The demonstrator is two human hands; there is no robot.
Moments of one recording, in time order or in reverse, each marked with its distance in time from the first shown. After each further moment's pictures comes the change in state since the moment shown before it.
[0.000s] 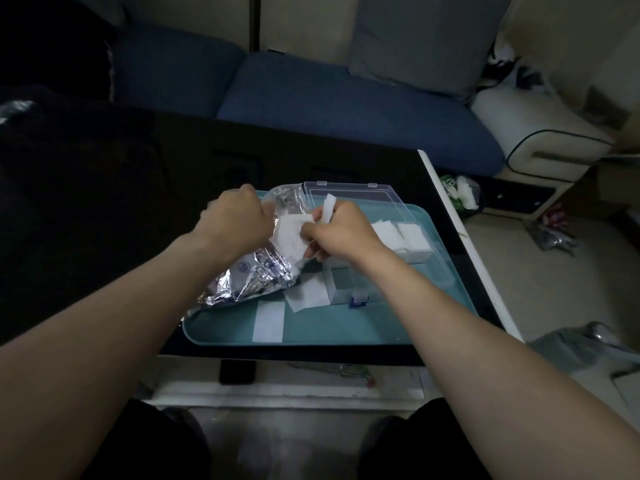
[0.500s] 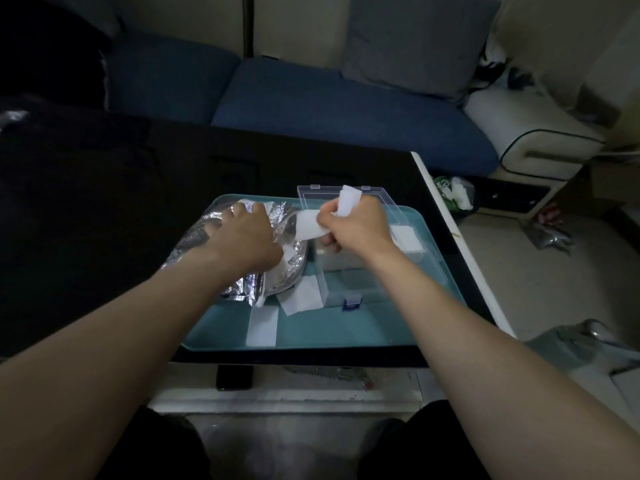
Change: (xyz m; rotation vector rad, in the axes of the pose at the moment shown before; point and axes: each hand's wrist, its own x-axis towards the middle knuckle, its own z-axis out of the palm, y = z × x) left_hand -0.012 0.016 0.013 0.253 -0.199 0.018; right_hand 0.001 0.010 -0.020 0.139 0.251 -0.006
